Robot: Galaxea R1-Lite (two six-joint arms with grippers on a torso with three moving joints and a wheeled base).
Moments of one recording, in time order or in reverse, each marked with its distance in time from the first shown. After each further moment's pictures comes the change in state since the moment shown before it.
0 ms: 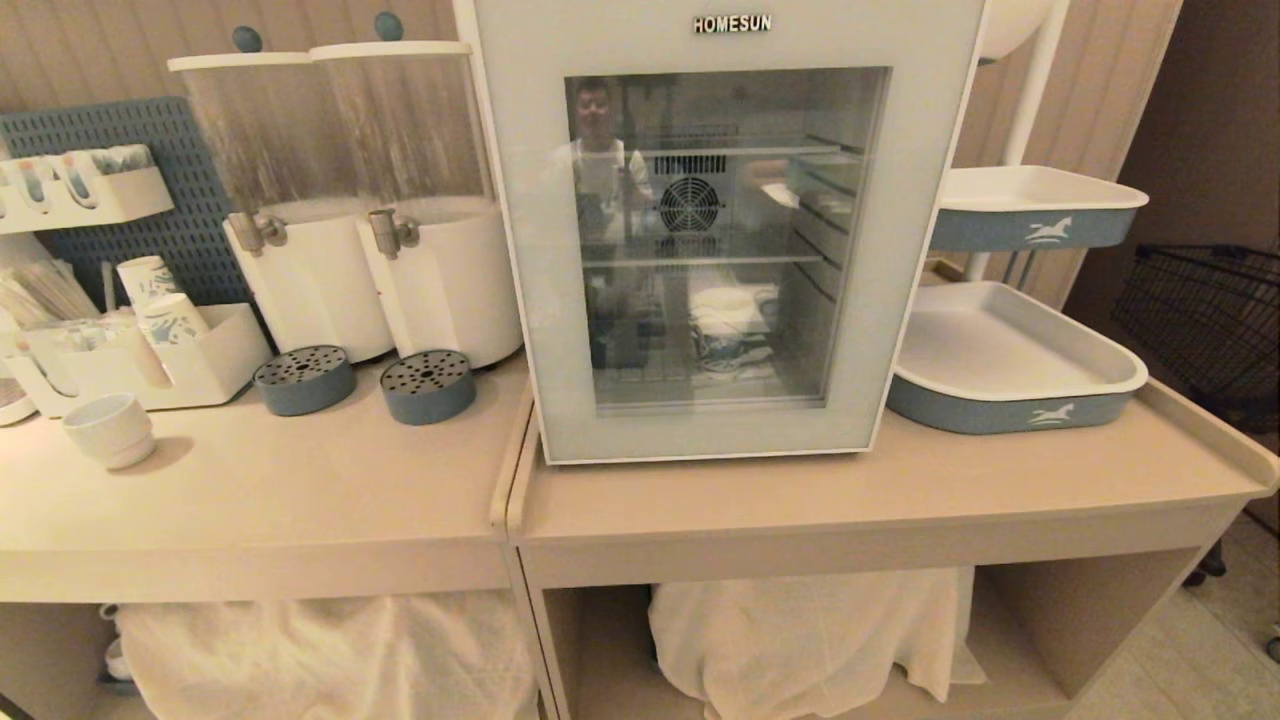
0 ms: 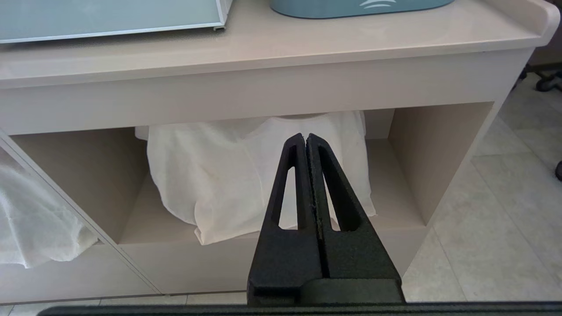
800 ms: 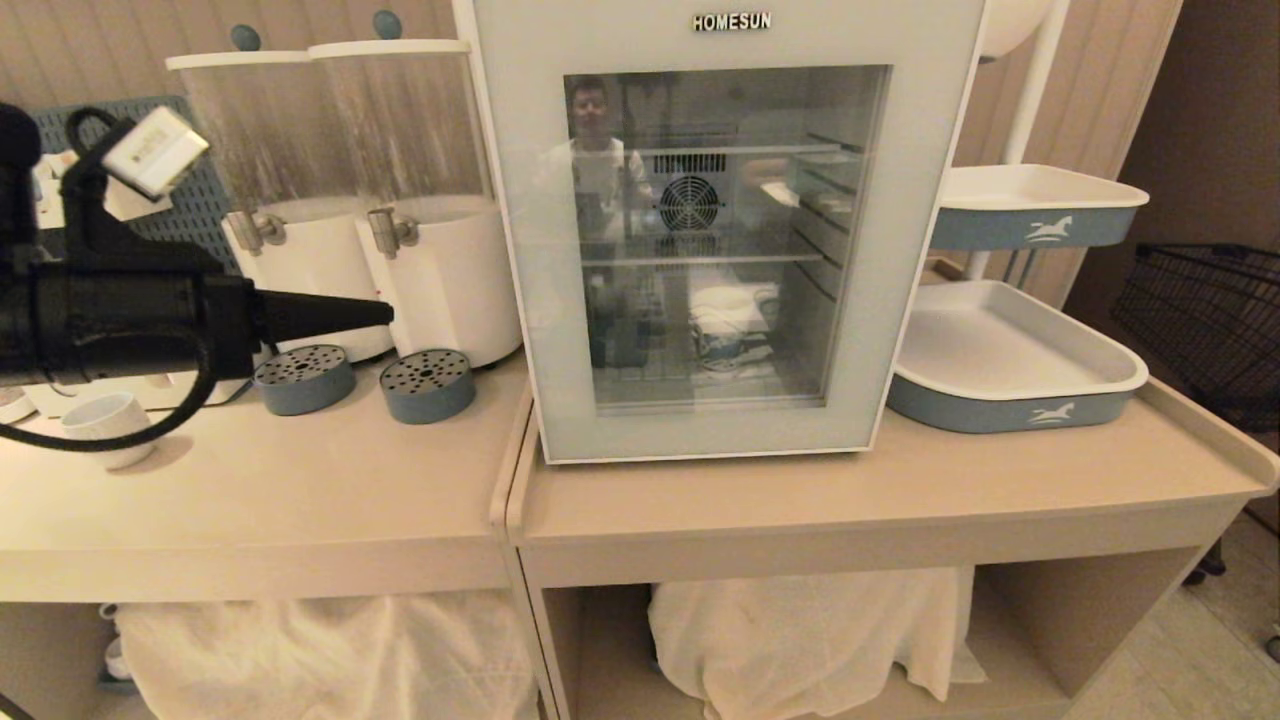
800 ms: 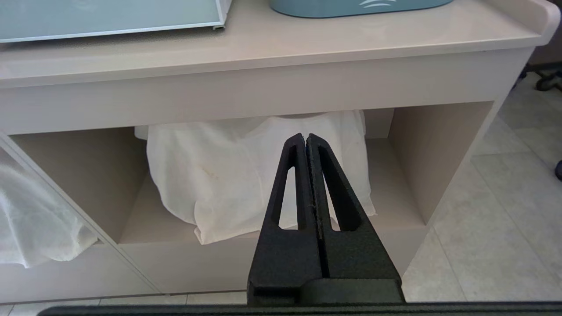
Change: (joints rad) left arm 0.191 0.929 -0.504 -0.128 -0.671 0.254; right arm 0.000 0.000 0.000 0.000 0.000 0.000
